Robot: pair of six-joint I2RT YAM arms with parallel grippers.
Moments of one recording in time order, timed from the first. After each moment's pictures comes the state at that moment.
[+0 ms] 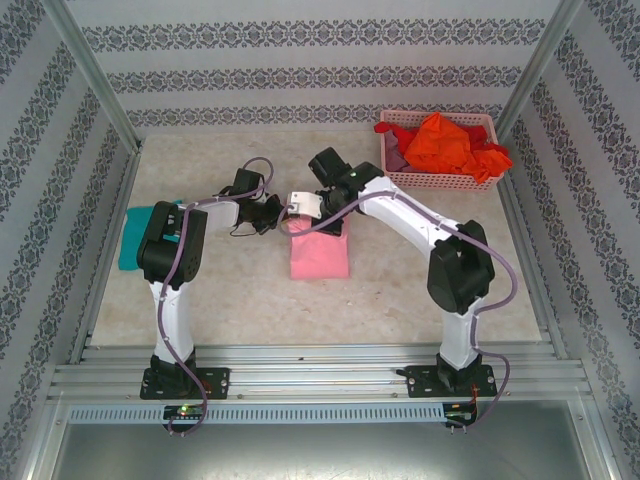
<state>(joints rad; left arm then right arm) -0.21 2.11 1.30 -0.15 0.51 -0.79 0.62 1.95 1.75 -0.96 -0.21 -0.82</state>
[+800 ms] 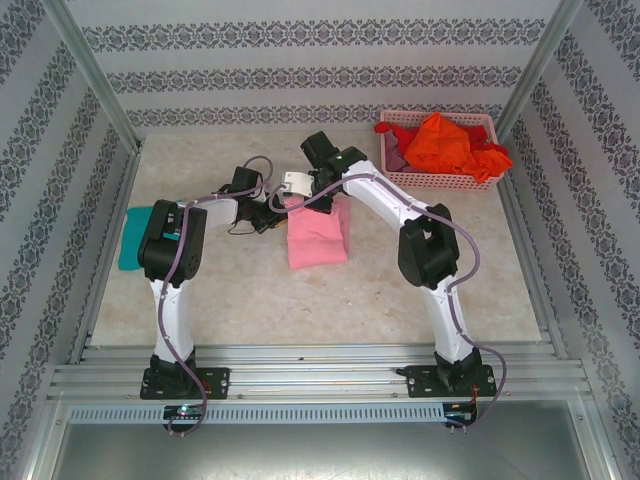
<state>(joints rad) -0.20 2.13 1.33 -0.19 0.56 -0.74 0.57 2.25 2.07 -0.94 -0.13 -0.85</state>
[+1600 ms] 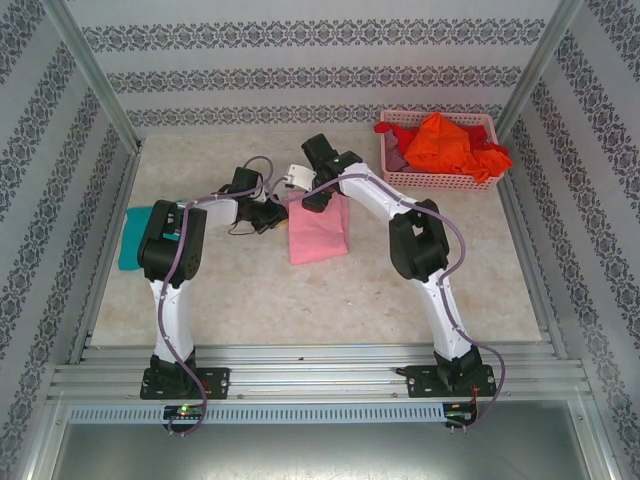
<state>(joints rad) -0.20 2.12 1.32 -0.19 0.54 -0.74 0.54 2.34 2.08 -0.78 -0.02 -0.72</state>
